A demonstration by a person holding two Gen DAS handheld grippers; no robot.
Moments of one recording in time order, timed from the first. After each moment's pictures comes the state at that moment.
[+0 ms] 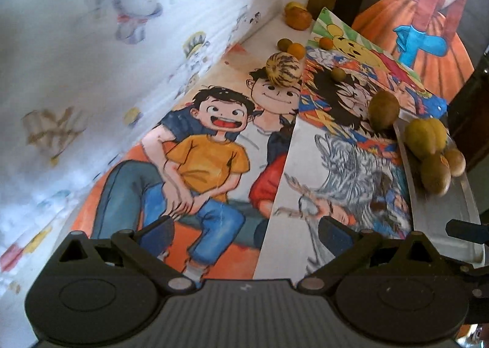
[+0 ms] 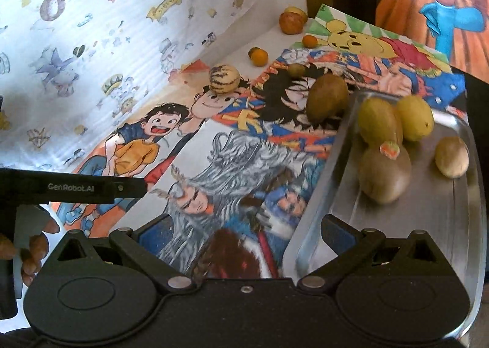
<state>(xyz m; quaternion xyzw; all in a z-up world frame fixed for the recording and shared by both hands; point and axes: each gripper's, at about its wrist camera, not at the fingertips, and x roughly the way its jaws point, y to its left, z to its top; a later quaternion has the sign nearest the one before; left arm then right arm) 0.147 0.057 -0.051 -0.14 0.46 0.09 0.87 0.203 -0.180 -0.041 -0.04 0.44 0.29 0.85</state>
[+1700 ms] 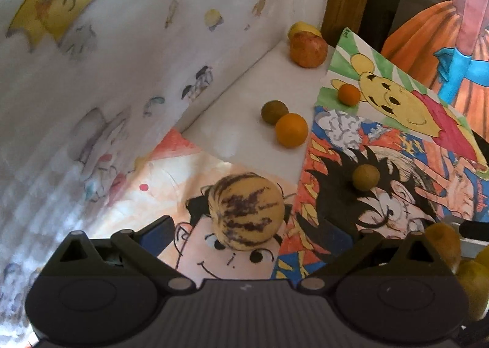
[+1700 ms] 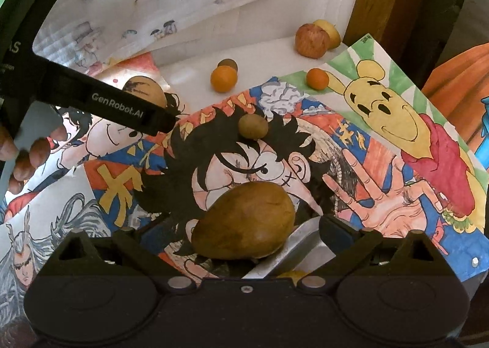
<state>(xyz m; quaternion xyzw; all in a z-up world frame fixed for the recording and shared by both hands) 0.370 0.046 -0.079 -0.12 0.44 0.15 0.88 0.398 -0.154 -0.081 -0.23 0.40 0.36 0.81</state>
